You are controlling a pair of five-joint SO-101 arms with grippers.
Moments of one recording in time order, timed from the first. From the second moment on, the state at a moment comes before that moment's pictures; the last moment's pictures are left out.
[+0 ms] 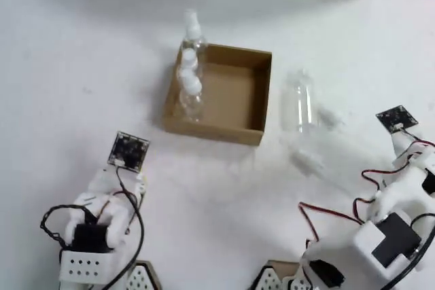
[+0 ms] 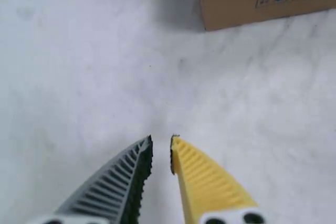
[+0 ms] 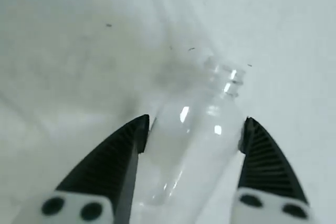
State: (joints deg) left arm -3.1 -98.9 97.4 60.9 -12.4; right arm 46.2 0.3 31.8 46.7 69.9
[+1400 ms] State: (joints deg) left arm -4.6 -98.9 97.4 60.9 -12.4; right arm 9.4 -30.5 54.2 59.3 66.2
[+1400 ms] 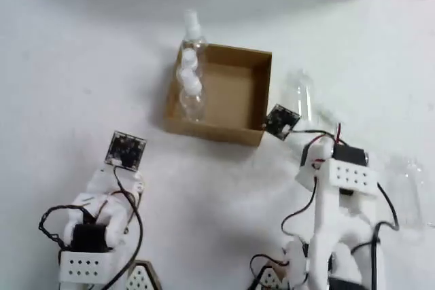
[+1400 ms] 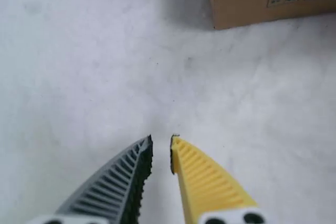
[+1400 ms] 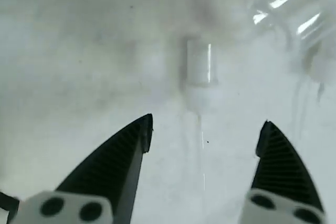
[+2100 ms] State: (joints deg) left arm -4.6 -98.9 97.4 60.9 -12.4; right arm 8.4 -9.5 35.9 63.9 49.4
